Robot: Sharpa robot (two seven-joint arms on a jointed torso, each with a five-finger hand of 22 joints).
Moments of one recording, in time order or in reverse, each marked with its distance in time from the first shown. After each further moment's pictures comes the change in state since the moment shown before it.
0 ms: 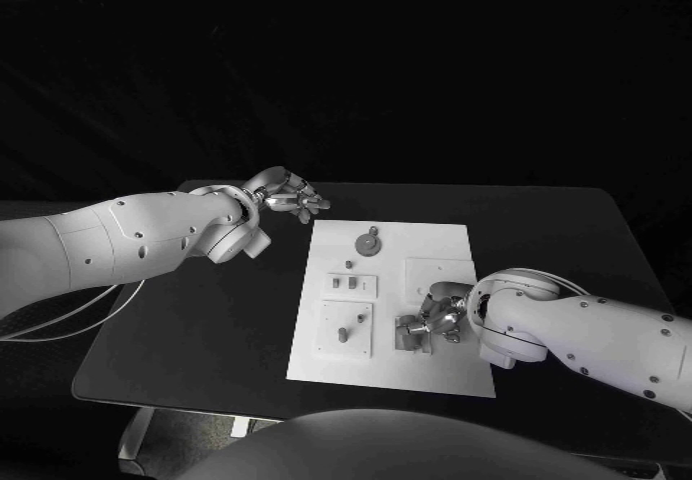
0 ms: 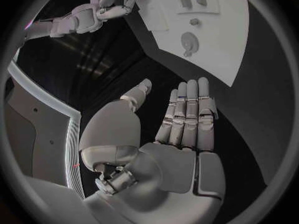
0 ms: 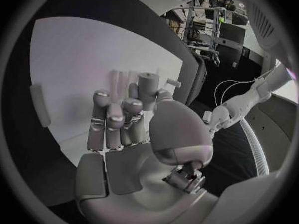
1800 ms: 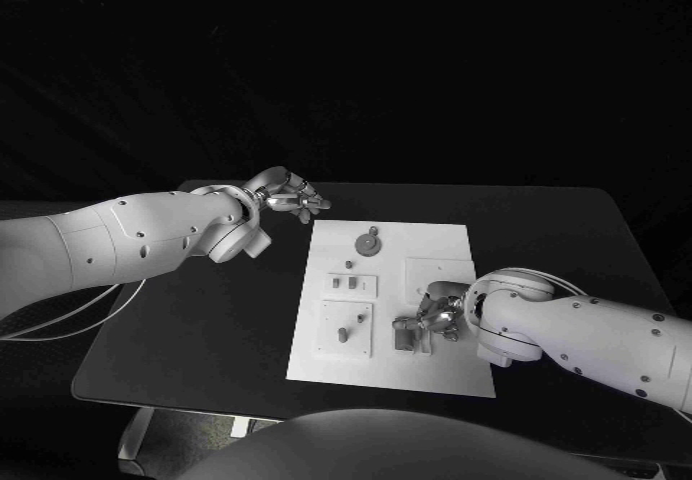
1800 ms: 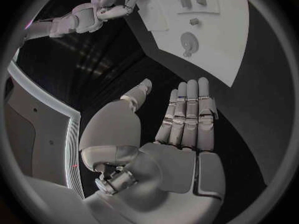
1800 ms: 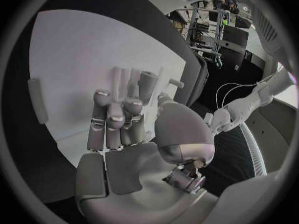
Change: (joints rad) left arm 0.000 0.005 0.000 -0.006 0.000 0.003 -0.003; left_hand 0.000 0.000 0.000 0.000 0.000 0.000 0.000 0.000 0.000 0.000 0.000 0.000 0.001 0.000 0.000 -0.004 0.002 0.000 -0.006 0.001 0.000 0.000; right arm 0.000 0.019 -0.008 -0.019 -0.027 -0.005 0.004; right_hand -0.179 -0.058 0.131 0.002 -0.305 0.003 0.002 -0.004 -0.008 0.000 0.000 -0.012 0.008 0.000 -0.008 -0.008 0.001 0.005 0.007 0.000 -0.016 0.000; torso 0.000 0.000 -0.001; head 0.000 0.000
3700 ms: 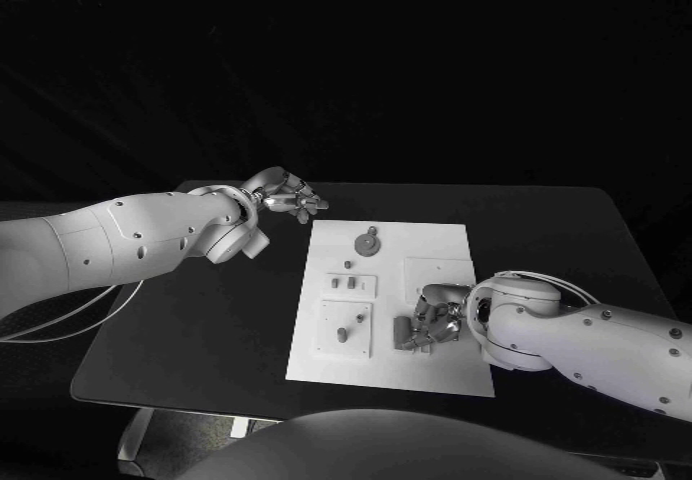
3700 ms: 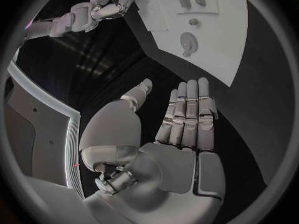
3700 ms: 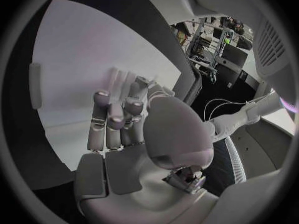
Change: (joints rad) left arm 0.000 -0.003 0.000 0.002 0.000 0.001 -0.001; left_hand 0.004 -0.004 0.000 0.000 0.000 0.000 0.000 0.000 0.000 0.000 0.000 0.000 0.000 0.000 0.000 -0.004 0.004 0.000 -0.001 -0.002 0.000 0.000; right arm 0.000 -0.050 -0.001 0.080 -0.176 0.018 0.092; right_hand 0.329 -0.063 0.008 -0.014 -0.004 0.016 -0.003 0.005 0.009 0.016 -0.002 0.000 0.007 0.011 -0.003 0.000 -0.001 -0.008 0.016 -0.002 0.000 0.000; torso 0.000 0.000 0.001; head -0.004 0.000
